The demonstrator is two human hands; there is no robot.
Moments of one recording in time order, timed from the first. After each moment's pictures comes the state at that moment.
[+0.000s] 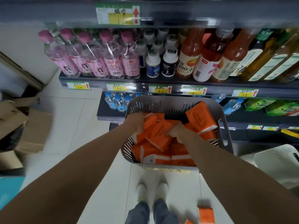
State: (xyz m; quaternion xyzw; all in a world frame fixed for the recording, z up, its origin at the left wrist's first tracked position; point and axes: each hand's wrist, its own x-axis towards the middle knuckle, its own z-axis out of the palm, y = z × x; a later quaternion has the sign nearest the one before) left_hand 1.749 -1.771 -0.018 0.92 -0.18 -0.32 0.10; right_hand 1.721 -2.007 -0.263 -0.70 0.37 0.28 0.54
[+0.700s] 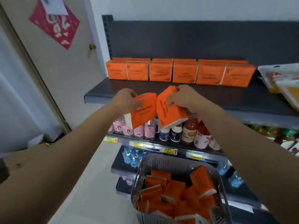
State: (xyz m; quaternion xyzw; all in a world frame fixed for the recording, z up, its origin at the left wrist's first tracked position) left_hand 1.763 -1.729 0.304 0.93 -0.07 -0.01 0.36; right_hand 1.745 -1.918 0.311 -0.90 0.11 -0.01 0.42
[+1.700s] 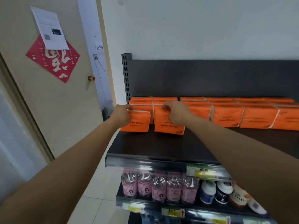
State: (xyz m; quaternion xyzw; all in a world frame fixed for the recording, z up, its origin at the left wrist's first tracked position) left_hand 2.052 -1.601 0.316 0.93 -0.11 0.02 0.34; right_hand 1.982 -1.798 0.336 -0.98 0.03 -0.11 0.15
